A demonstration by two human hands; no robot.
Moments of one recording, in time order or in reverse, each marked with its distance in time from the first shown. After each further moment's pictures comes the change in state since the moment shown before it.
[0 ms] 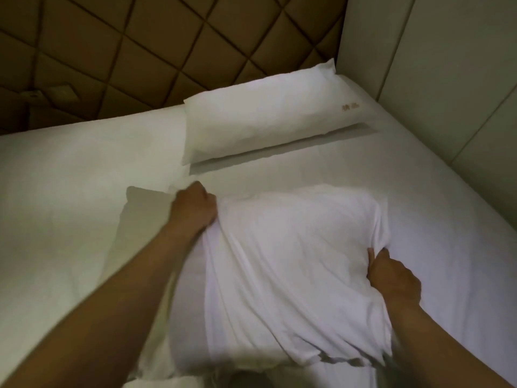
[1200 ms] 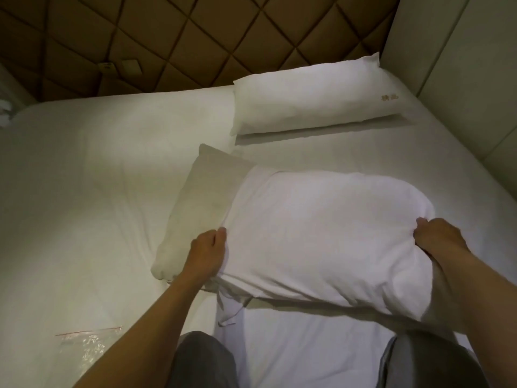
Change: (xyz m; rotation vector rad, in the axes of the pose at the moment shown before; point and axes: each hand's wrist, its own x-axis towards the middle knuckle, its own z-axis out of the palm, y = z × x) left_hand -0.208 -0.124 -0.009 -0.324 -0.096 -0.163; right_hand -0.020 0.013 -0.071 0.106 -0.048 0.157
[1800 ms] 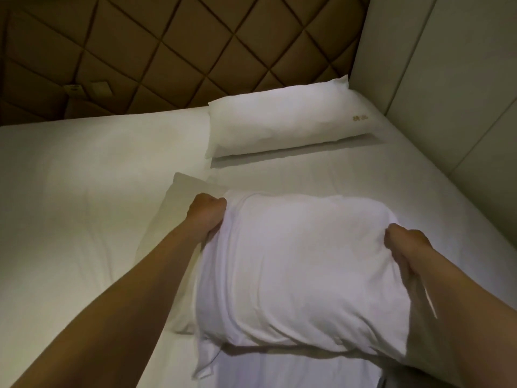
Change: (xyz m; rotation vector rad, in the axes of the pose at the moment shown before) left_hand 0.120 0.111 0.003 -0.166 -0.061 -0.105; right_hand 0.007 -0.026 -0.016 0.428 -0.152 0.147
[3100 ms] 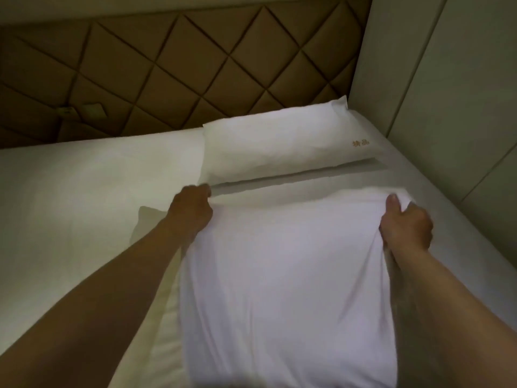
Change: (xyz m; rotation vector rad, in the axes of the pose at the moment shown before) left_hand 0.088 0.057 -0.024 0.582 0.194 0.488; right_hand 0.010 -0.123 -0.002 0.138 0.434 -0.355
